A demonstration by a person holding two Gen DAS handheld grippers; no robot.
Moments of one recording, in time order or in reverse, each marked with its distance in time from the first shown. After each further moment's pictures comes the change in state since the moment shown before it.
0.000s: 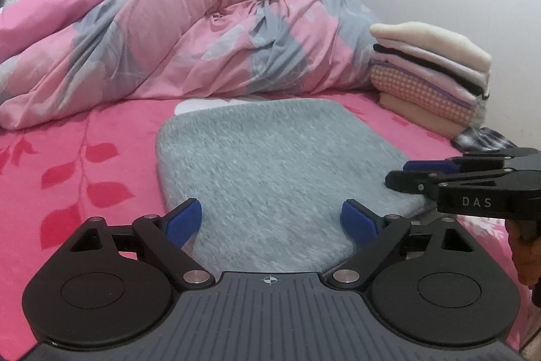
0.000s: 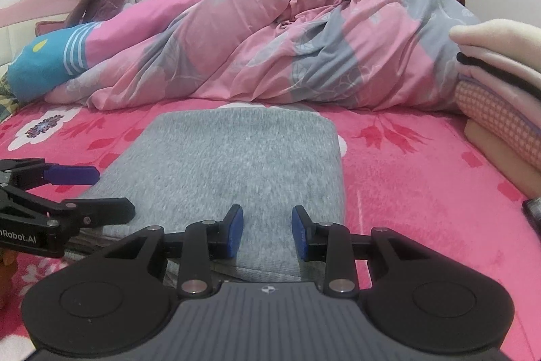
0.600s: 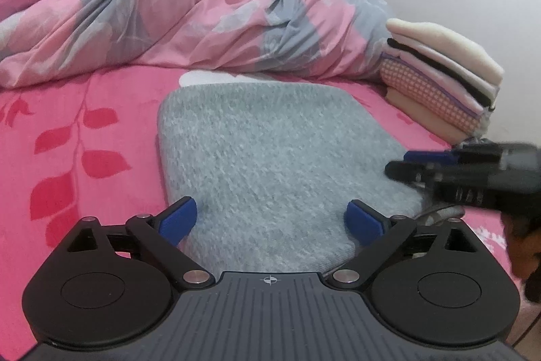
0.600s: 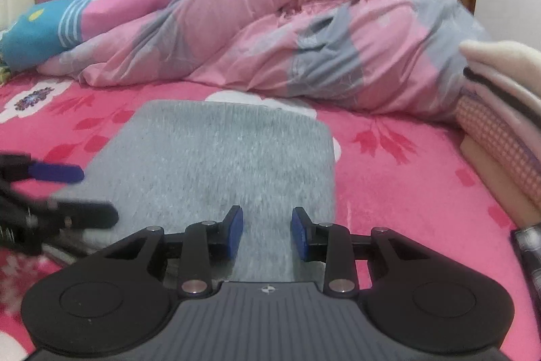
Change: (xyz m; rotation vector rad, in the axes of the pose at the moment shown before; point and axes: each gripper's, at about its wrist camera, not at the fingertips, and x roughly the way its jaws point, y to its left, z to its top) left arm 0.007 0.012 0.004 -0.124 0.088 -0.019; right arm 0.013 0.003 0.029 -0.080 0.077 -0.043
